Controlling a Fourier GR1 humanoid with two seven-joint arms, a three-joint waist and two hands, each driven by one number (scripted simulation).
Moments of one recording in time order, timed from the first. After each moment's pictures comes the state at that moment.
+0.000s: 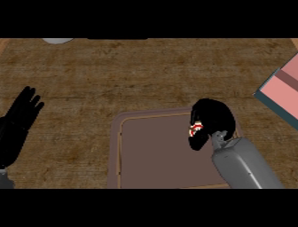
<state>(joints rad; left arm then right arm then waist) -0.01 0.27 0.14 -1.65 0.26 -0.04 0.25 -0.40 -0.14 0.36 -1.44 0.81 0.38 0.78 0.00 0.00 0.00</state>
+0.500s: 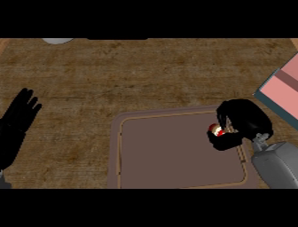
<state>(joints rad) 0.00 0.27 0.16 -1.66 0.27 -0.06 0.26 -0.32 -0.40 0.33 -1.50 0.80 0.39 0.35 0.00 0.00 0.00</state>
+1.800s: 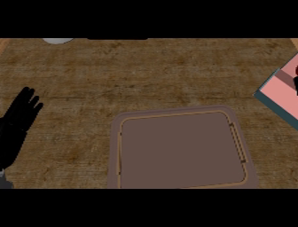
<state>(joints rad) -0.01 0.24 0.16 -1.69 0.24 -0.06 0.29 -0.53 -0.51 -0.15 -1.99 0.74 0.52 0.59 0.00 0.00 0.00</state>
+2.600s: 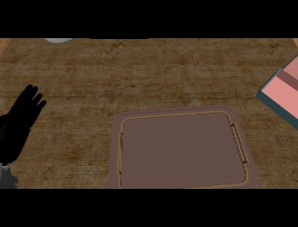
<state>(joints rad) -0.04 0.23 0.18 -1.63 0.23 -0.09 0.26 -0.57 -0.62 -0.25 -1.45 0.82 0.25 0.16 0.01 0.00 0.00</state>
